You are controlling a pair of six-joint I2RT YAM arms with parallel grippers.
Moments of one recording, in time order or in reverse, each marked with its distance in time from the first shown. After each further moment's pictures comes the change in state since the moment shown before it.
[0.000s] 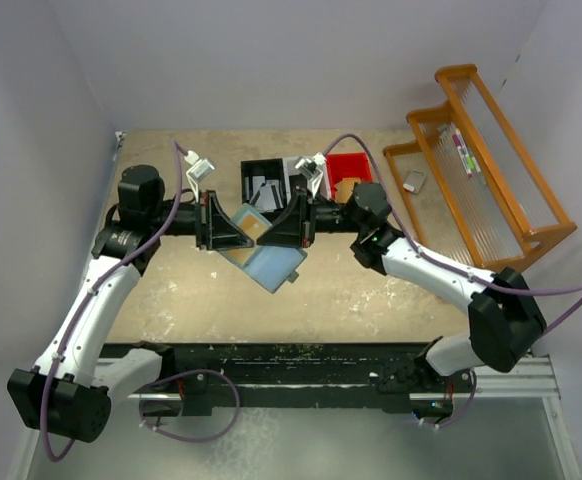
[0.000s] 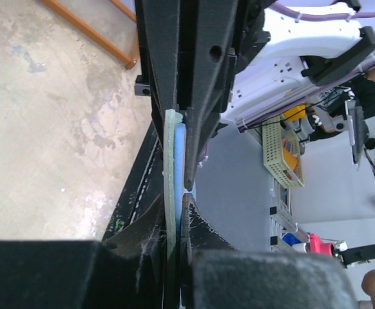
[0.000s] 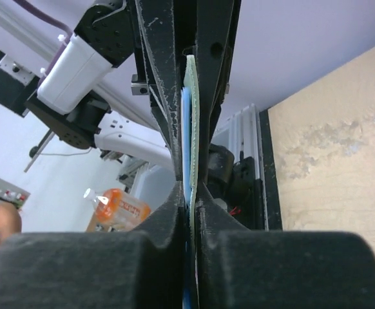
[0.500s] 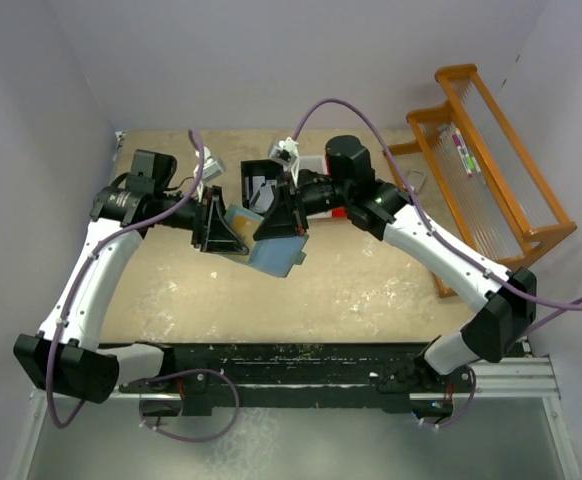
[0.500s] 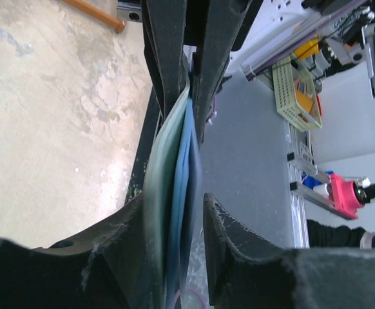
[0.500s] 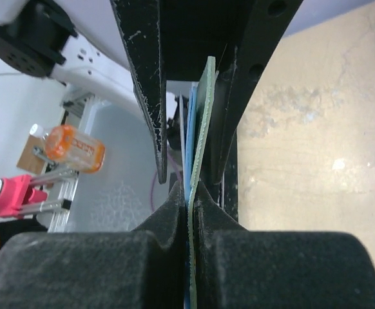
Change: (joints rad) left arm 0.000 0.180 0.304 -0.596 0.088 0.595; right arm 0.008 0.064 0.474 -0.834 -0.101 -0.555
